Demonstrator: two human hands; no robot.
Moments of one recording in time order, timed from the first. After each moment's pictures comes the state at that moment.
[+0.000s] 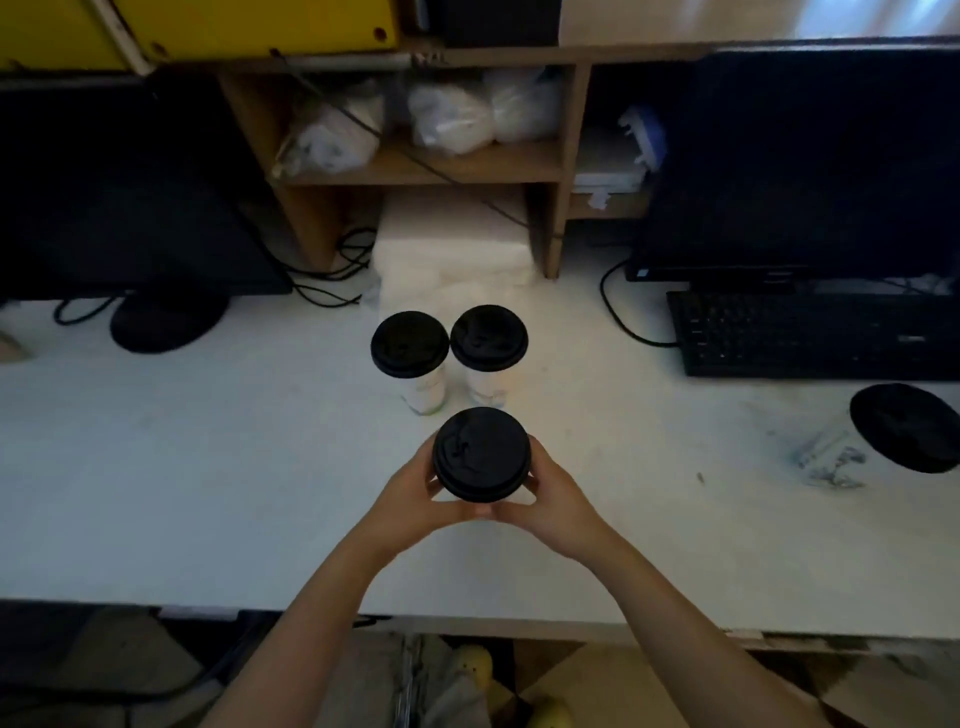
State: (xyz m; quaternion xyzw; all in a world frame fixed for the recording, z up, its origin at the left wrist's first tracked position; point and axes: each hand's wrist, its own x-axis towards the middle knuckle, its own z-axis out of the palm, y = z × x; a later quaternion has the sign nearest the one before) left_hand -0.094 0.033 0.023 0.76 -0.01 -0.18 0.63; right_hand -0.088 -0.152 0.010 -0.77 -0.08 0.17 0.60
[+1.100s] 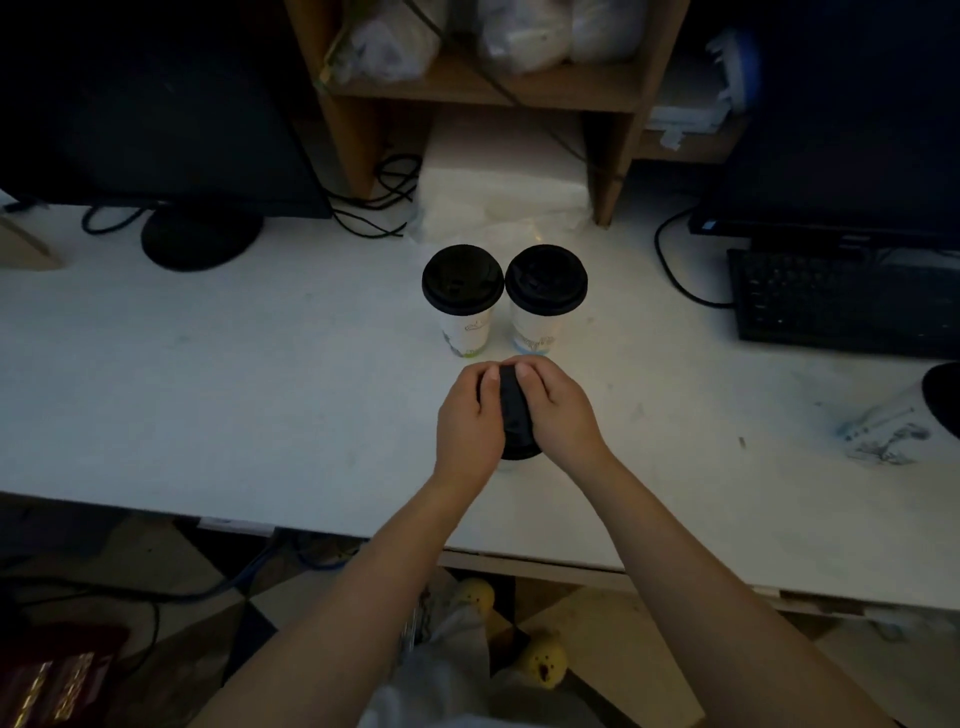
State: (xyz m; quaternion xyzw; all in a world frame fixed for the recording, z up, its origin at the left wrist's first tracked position) left_hand -0.087 0.005 0.021 0.82 0.12 0.05 0.55; right_hand -0.066 -0.095 0.027 -0.83 -0.02 0.07 0.55
